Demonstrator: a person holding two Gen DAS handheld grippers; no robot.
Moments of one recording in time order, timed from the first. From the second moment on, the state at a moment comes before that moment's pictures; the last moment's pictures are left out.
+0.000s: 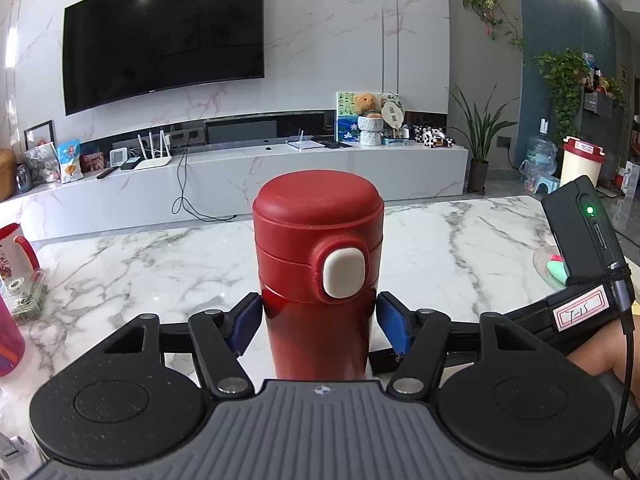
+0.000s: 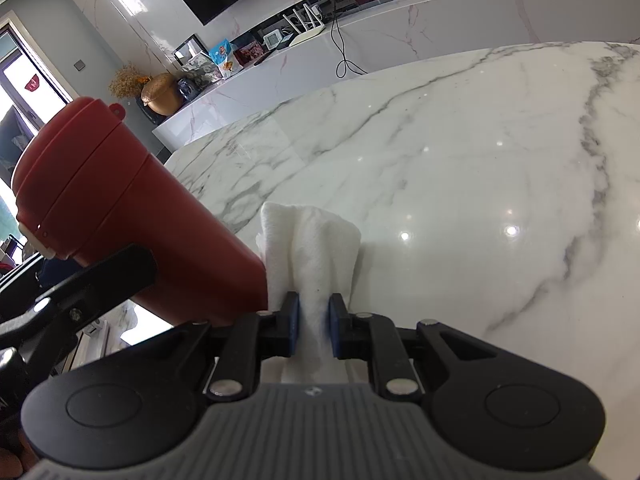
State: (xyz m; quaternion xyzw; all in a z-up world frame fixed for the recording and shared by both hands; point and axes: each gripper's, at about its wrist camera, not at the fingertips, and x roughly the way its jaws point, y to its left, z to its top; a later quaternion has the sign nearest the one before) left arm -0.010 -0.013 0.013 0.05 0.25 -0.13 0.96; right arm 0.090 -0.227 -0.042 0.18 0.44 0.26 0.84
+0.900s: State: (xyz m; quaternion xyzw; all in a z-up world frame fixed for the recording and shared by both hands) left arm 0.002 -0.001 0.015 0.09 0.27 -0.22 0.93; right arm 0.074 -0.245 0.023 0.22 0.30 0.32 0.87
